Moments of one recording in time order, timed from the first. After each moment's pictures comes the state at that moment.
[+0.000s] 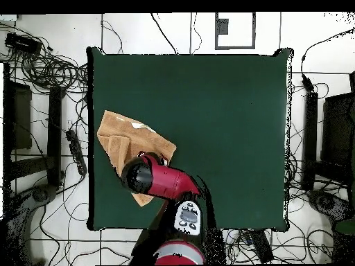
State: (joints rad) arm 0.12 -0.50 -0.16 1.86 0.29 0.15 1.76
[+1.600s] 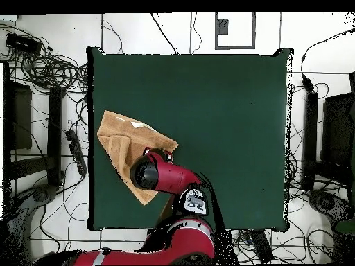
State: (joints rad) arm 0.06 -0.40 -0.11 1.82 0.23 0.01 1.76
